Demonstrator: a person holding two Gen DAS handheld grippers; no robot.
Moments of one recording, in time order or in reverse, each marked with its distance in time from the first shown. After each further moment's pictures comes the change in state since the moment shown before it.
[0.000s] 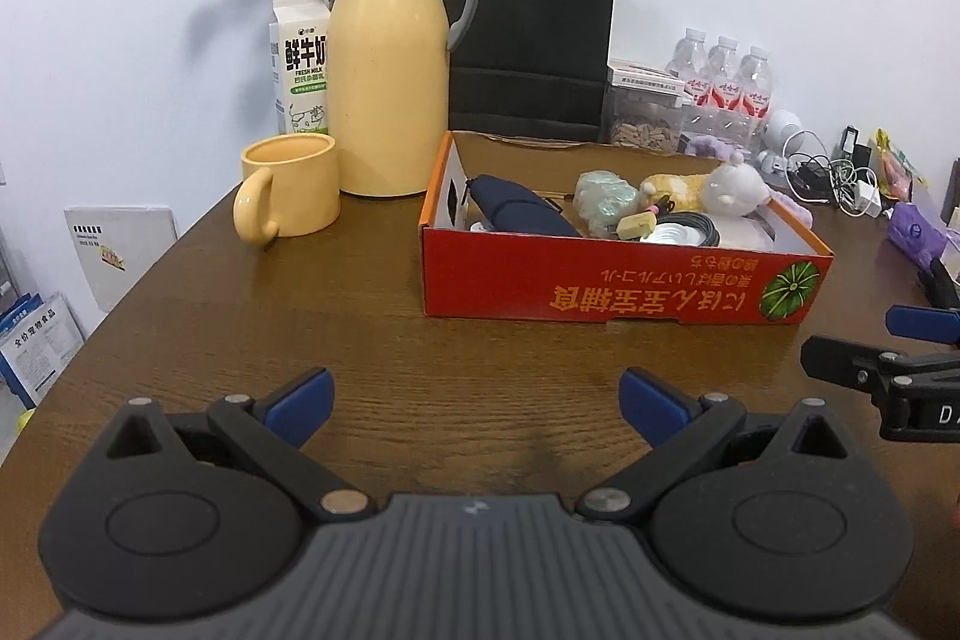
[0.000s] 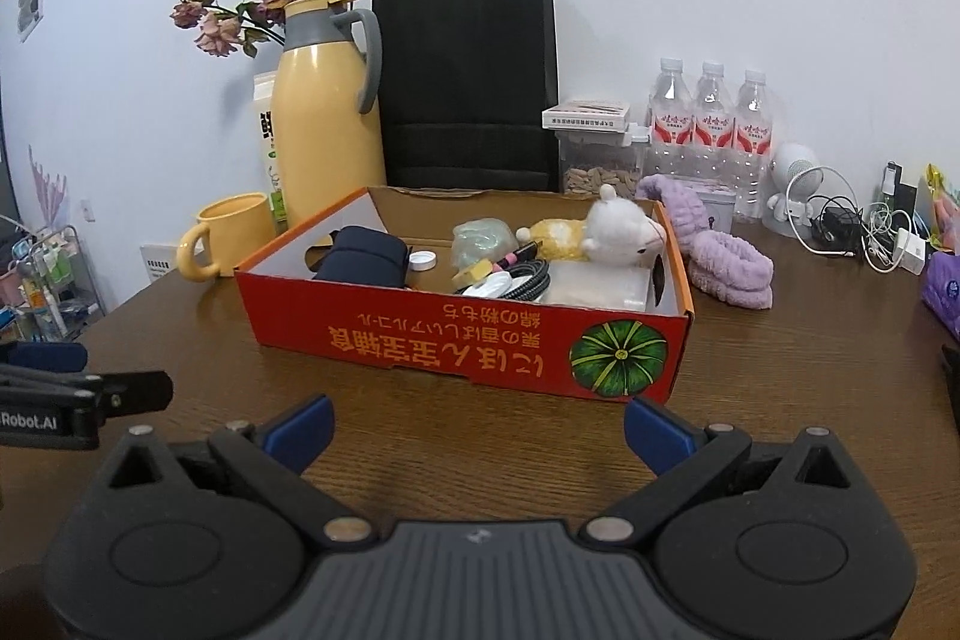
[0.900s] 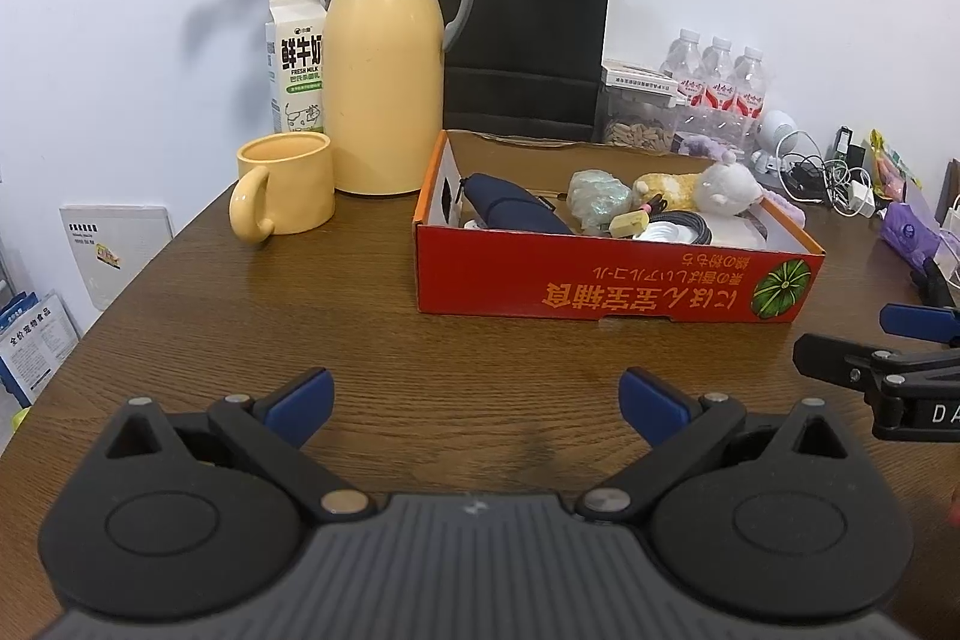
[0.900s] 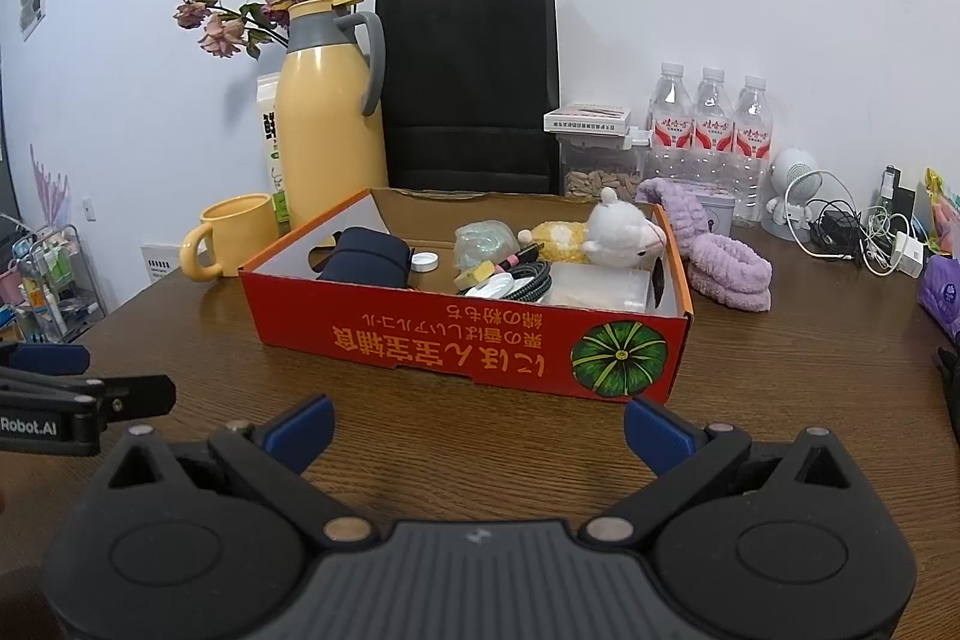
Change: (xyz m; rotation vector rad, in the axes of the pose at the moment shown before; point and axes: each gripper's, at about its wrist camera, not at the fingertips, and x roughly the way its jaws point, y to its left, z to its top) left arm -0.002 -0.001 -0.002 -0.001 0.001 -0.007; right arm -0.003 0.001 0.000 -0.003 -0.001 0.002
